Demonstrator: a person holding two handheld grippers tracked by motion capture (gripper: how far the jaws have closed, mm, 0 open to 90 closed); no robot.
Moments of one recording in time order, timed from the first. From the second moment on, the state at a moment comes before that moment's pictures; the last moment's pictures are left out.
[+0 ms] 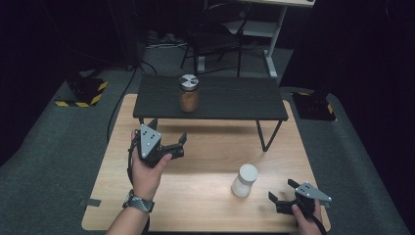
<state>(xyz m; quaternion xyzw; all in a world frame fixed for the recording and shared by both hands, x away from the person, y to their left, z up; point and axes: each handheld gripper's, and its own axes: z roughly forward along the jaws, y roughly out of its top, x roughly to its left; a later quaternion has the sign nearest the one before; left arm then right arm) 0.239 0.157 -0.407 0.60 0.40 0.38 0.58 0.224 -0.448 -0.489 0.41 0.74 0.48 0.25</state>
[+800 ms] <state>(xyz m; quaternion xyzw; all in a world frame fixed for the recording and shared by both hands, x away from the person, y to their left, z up) 0.187 0.171 -0.485 0.66 0.39 0.31 0.56 0.223 -0.446 -0.489 0.40 0.74 0.48 0.25</state>
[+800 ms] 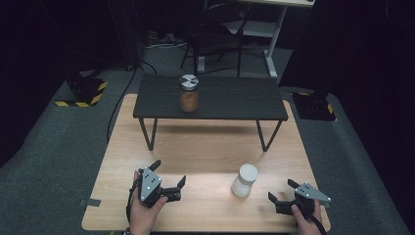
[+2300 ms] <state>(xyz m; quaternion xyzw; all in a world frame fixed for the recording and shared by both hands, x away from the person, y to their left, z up) 0.203 0.178 -0.502 0.73 0.41 0.25 0.49 0.219 -0.441 -0.488 0.40 0.74 0.47 0.26</state>
